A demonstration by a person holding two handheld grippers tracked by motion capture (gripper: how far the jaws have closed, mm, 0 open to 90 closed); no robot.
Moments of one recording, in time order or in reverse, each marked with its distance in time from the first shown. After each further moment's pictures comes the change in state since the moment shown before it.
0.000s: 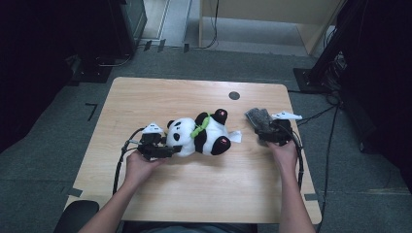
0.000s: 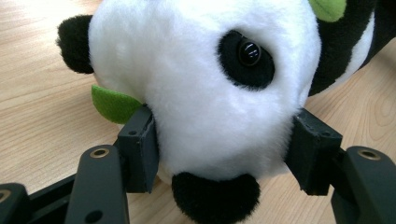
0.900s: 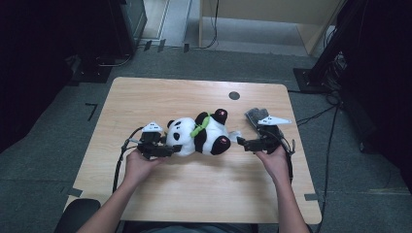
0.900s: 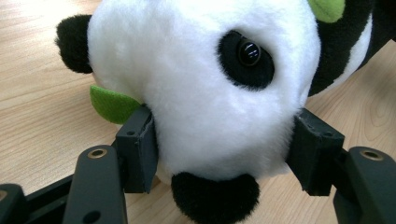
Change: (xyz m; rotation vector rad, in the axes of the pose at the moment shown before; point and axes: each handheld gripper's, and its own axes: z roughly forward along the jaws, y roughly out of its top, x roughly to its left) left arm 0.003 0.002 0.000 0.008 -0.017 -0.008; right arm 0.061 0.009 -0.026 -0.029 0.220 -0.034
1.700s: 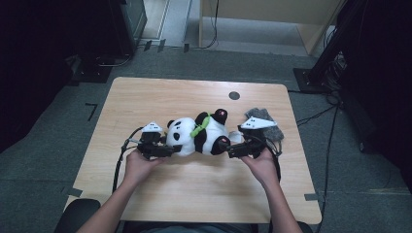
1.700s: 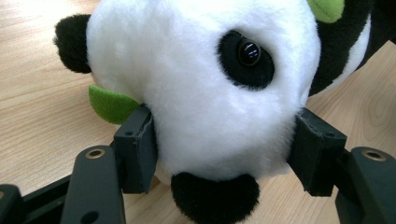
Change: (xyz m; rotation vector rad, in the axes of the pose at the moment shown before) left arm 0.001 -0.001 0.000 -0.006 -0.007 -0.001; right arm 0.061 0.018 0.002 -0.043 0.137 -0.108
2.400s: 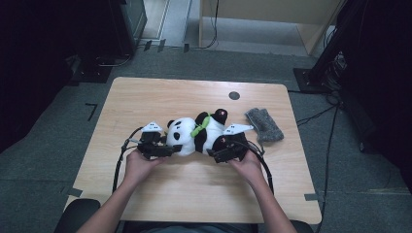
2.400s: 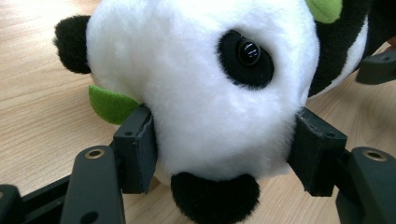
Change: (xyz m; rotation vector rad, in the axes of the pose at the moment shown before) left arm 0.000 0.000 0.000 -0.004 -0.005 -0.008; right arm 0.005 -0.023 0.059 0.097 0.007 -0.074
